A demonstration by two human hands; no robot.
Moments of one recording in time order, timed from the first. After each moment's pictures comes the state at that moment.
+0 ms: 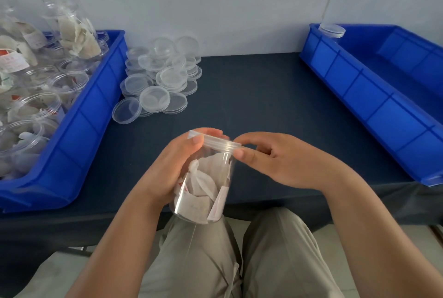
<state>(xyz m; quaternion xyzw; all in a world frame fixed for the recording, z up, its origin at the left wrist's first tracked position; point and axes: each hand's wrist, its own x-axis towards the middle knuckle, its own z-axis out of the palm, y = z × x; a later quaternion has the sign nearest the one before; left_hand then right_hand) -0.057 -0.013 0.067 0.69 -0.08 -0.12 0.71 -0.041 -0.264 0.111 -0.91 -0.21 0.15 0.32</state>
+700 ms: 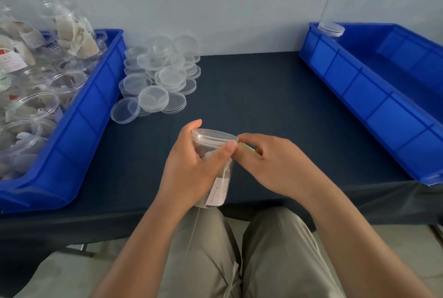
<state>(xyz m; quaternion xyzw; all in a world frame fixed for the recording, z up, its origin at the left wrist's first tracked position) -0.066 -0.051 0.068 0.85 0.03 0.04 0.53 -0.051 -0.247 0.091 -0.94 -0.12 0.06 0.31</state>
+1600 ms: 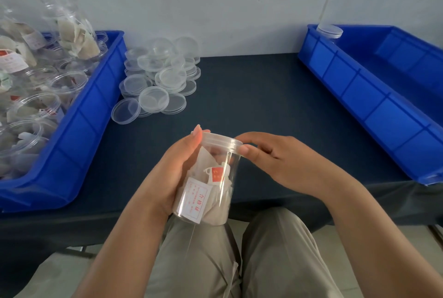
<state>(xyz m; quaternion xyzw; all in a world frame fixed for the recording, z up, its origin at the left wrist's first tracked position) -0.067 -0.020 0.070 0.58 0.00 -0.20 0.79 -0.053 -0.268 0.109 -0.92 -0.20 0.12 0.32</state>
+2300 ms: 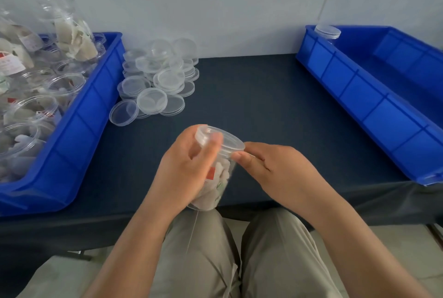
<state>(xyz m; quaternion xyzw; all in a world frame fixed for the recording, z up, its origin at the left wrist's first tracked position) -0.074 -0.048 0.086 0.84 0.01 0.03 0.55 -0.072 -0.253 0.098 -0.95 -0.13 0.06 0.27</state>
